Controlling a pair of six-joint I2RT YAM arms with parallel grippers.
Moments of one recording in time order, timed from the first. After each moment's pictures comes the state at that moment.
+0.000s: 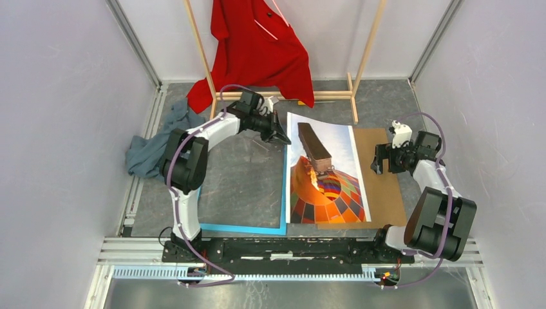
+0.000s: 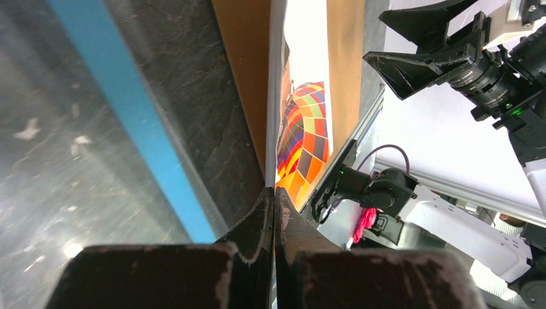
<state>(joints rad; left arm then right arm) -0.44 2.03 1.47 -0.33 0.82 -0.61 -0.38 1.34 0.70 -0.33 -0.48 -0.42</state>
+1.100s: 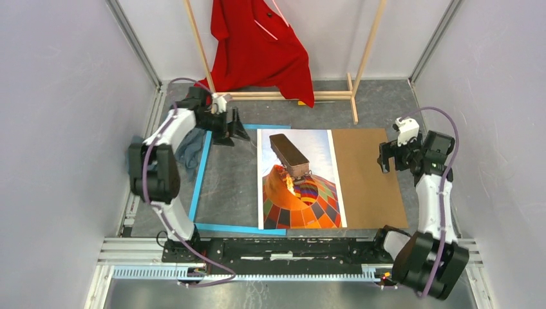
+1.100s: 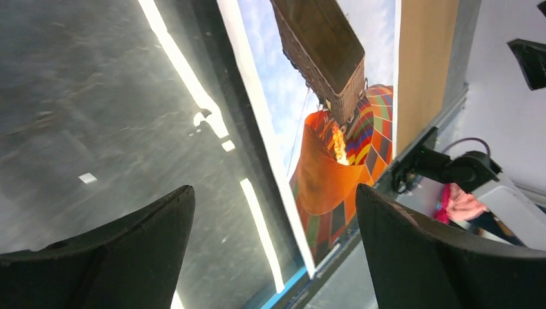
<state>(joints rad) -0.10 1.85 1.41 -0.77 0.77 -0.11 -0.39 1.09 0.72 -0.43 -0.48 -0.51</state>
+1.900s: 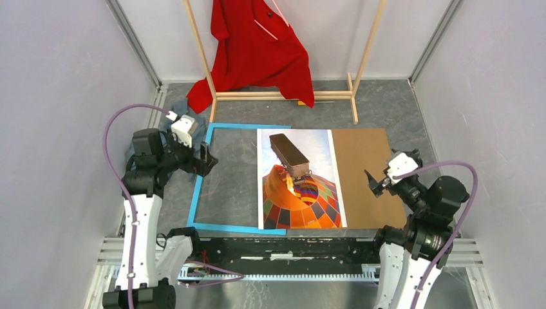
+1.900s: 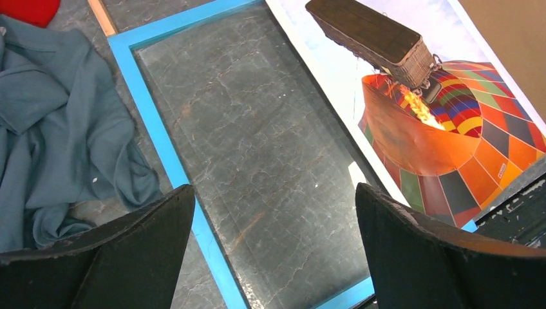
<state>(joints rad) 0.11 0.83 0.96 -0.78 0.57 0.27 -0.38 0.34 0.79 -0.67 -0.85 -0.60</state>
